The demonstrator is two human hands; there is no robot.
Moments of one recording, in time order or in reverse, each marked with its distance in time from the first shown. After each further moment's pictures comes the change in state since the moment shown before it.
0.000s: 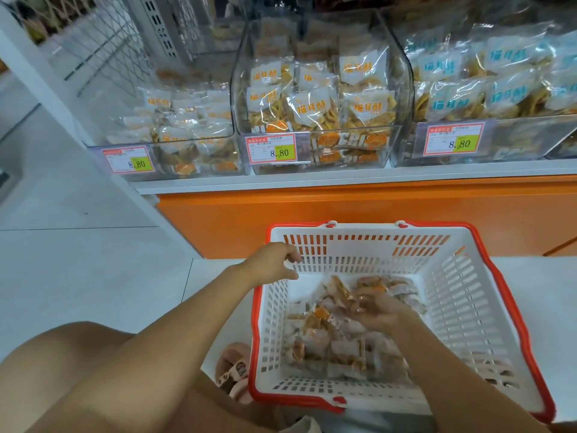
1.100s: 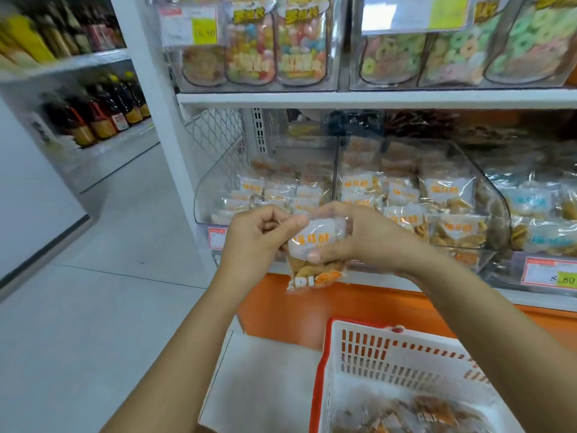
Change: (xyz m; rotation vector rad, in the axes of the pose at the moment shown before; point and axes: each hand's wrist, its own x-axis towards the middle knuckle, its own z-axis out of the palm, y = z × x) left_hand -0.117 0.015 -0.189 -0.766 0.969 0.240; right_hand -0.181 -0.007 0.343 -1.639 -0.368 -0.943
